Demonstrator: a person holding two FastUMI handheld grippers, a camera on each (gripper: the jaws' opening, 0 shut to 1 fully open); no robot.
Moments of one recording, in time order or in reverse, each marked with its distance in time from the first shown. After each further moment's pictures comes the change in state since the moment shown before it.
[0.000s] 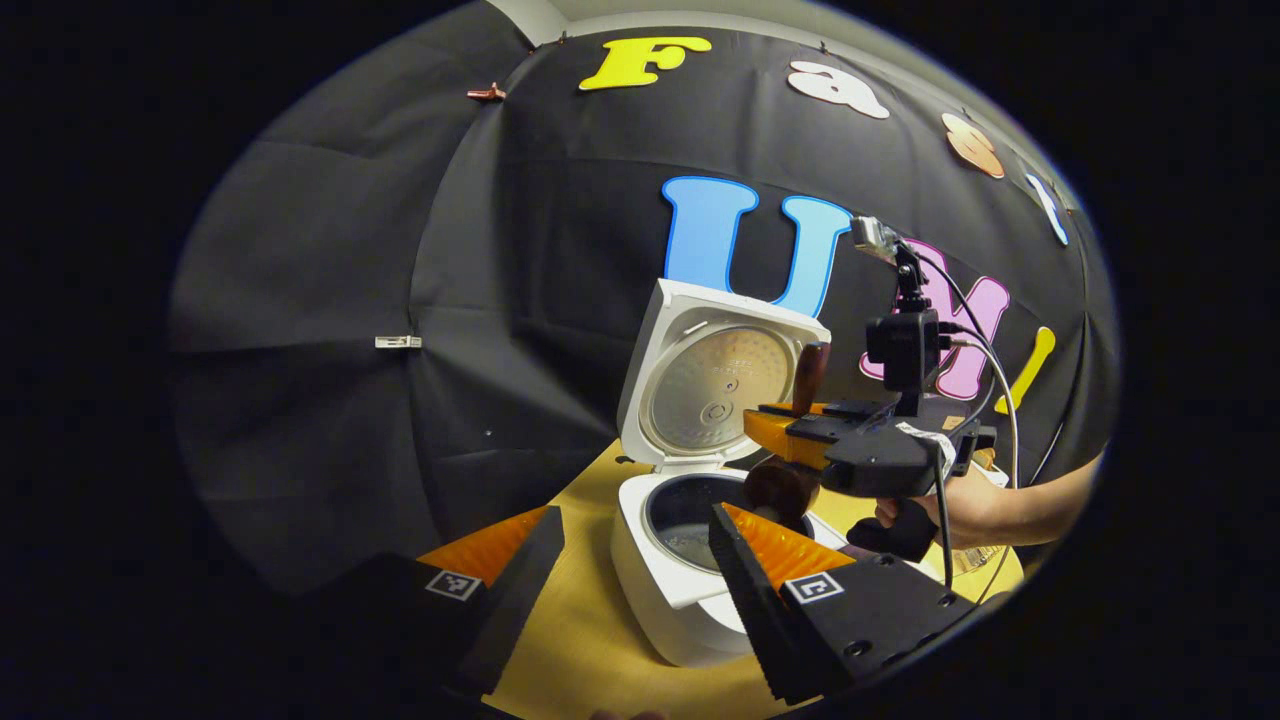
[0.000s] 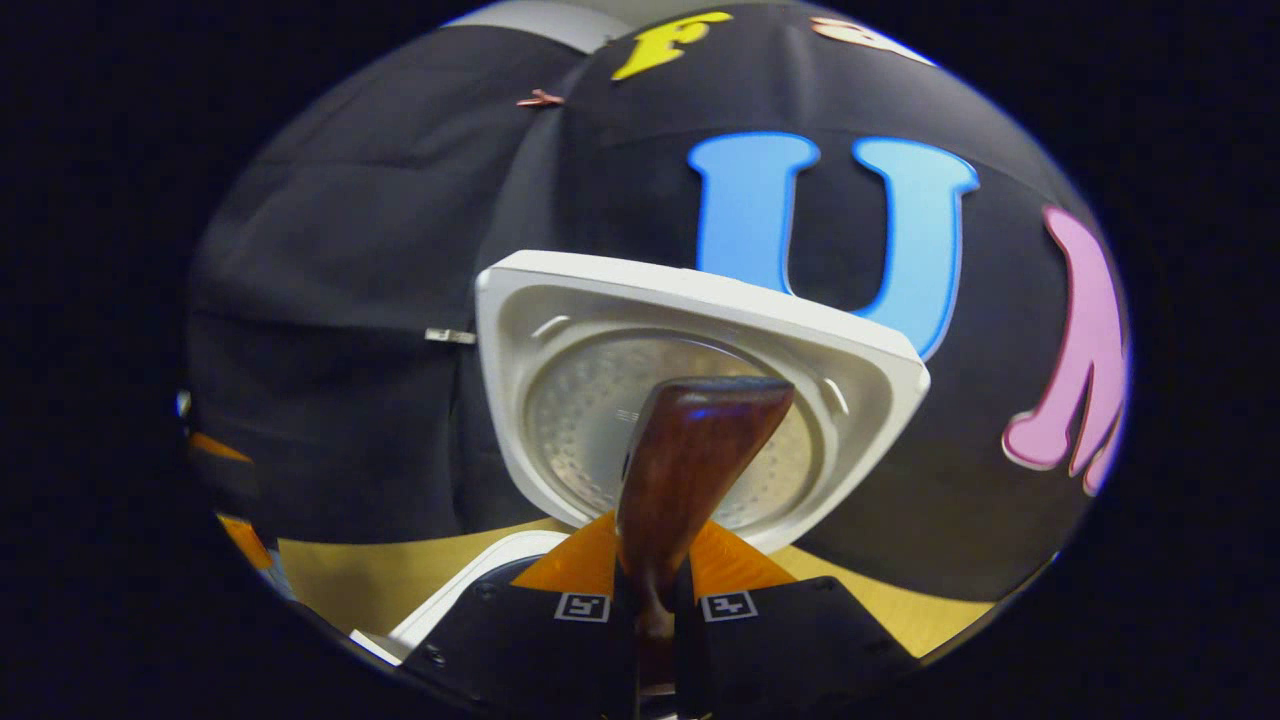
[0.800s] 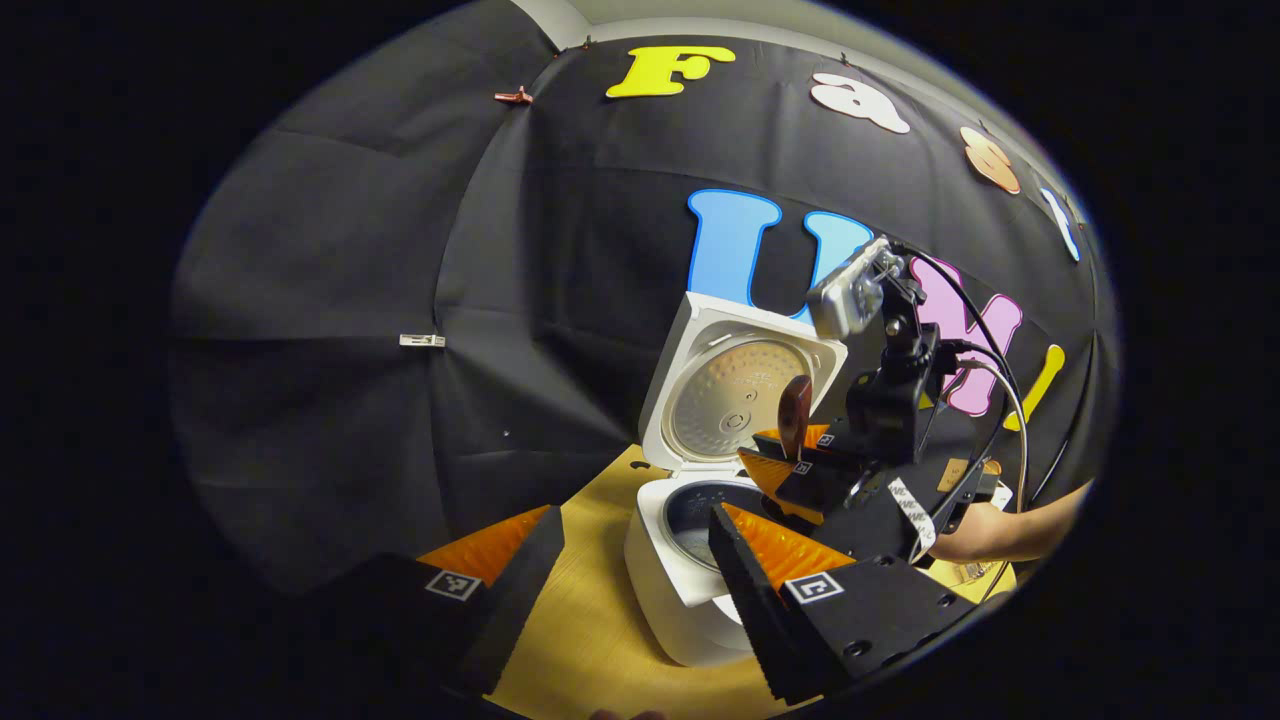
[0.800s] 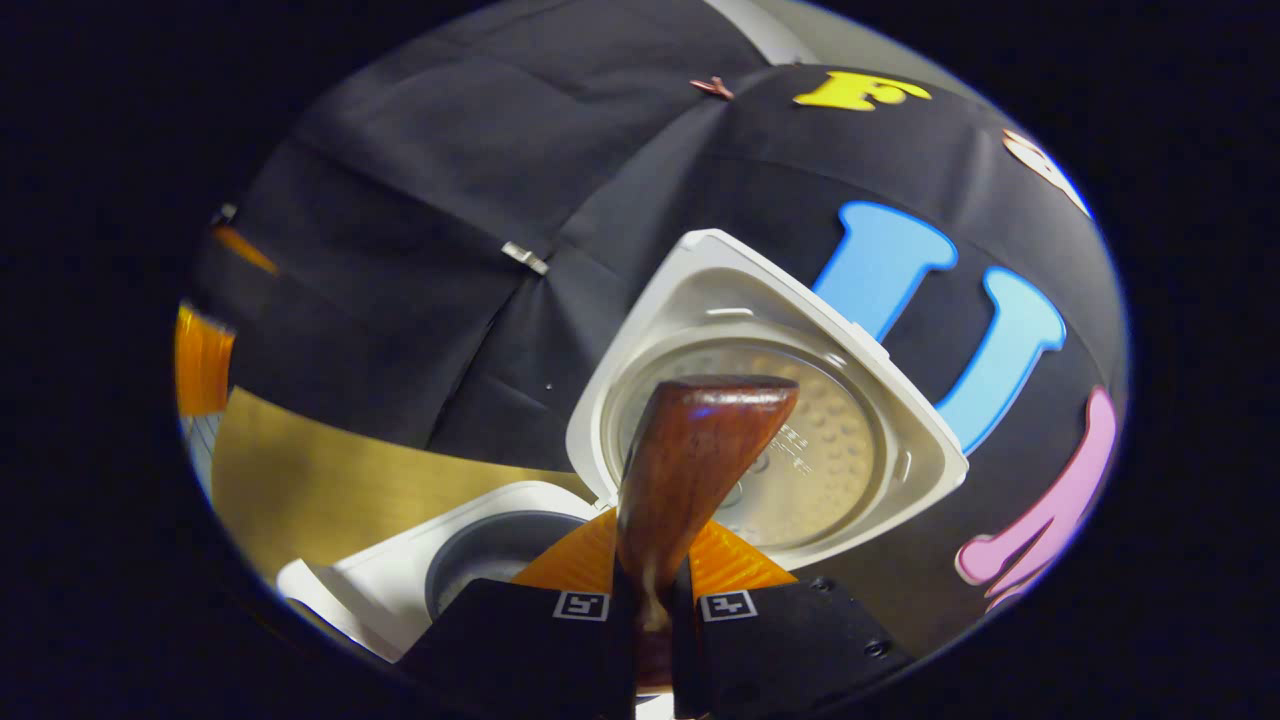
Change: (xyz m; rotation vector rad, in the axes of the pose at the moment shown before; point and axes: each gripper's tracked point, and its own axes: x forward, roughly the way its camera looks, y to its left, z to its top) left arm -0.013 0.014 0.005 -0.037 -0.027 0.053; right arm -0.007 0.028 -0.016 -0.255 0.031 0.007
